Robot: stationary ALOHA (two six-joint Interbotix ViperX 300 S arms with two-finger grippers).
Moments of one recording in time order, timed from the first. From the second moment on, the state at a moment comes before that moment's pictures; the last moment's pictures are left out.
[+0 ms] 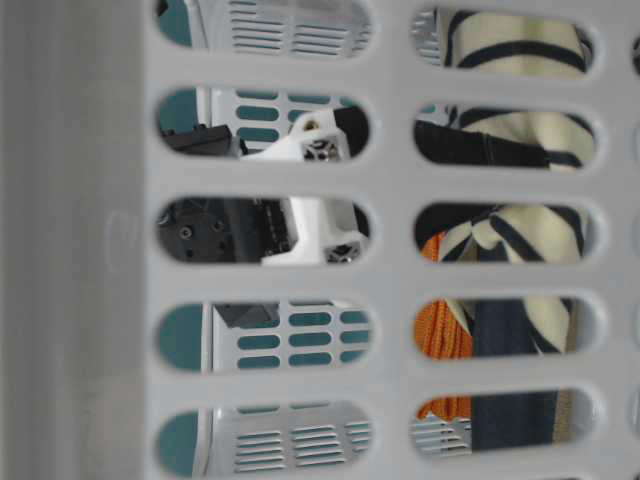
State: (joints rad) left arm -0.11 0.32 -0.07 0.04 0.95 -0.08; right arm 0.05 -0.99 1.21 0.02 -0.20 0.08
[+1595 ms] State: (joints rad) left arm -0.08 0.25 -0.59 0.05 1.46 -0.10; right arm 0.05 -0.99 1.21 0.02 -0.20 0.09
